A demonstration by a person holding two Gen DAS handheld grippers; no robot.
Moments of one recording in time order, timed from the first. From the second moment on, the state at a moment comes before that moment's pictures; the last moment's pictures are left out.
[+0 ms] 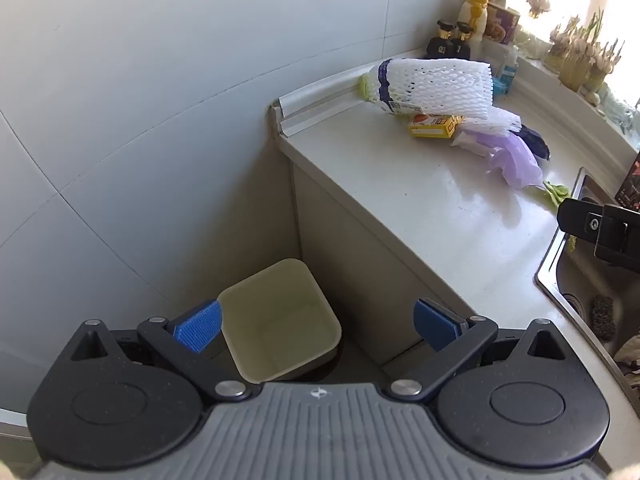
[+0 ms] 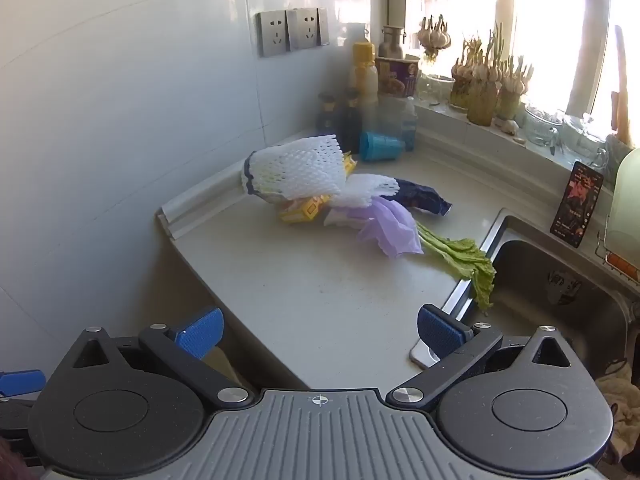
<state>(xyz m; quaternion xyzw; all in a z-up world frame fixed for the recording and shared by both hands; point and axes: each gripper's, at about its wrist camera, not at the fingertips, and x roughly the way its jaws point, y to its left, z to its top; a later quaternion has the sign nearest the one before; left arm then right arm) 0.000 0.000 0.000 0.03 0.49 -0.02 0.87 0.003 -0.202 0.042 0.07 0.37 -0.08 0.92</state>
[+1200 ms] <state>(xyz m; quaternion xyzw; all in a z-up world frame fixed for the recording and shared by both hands) 0.001 0.005 -0.004 0.03 0.50 -0.02 0.86 0.005 -0.201 0.035 0.04 0.41 -0.06 0.91</state>
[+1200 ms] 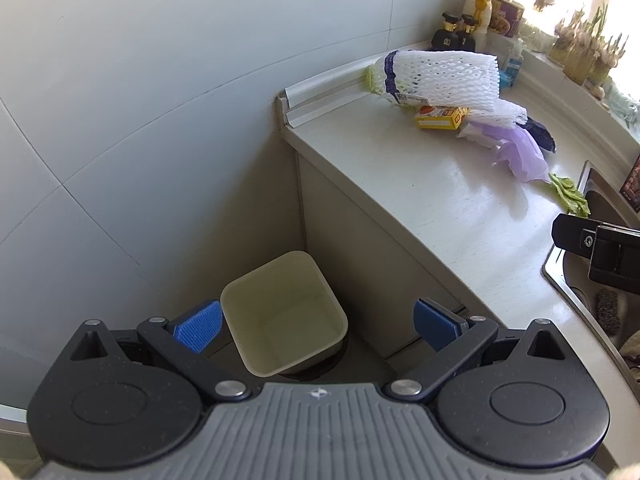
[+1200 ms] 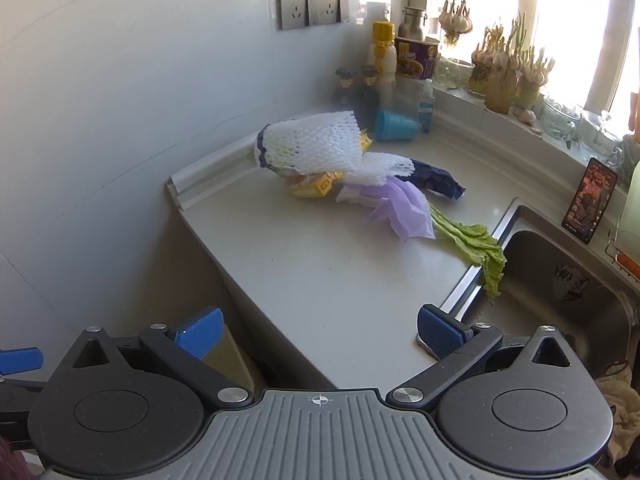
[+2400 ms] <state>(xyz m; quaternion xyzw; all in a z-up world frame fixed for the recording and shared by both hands) 0.009 0.010 -0.010 0.02 0.51 -0.03 0.86 0.014 -0.199 0.030 0.05 0.42 -0.05 0.90</state>
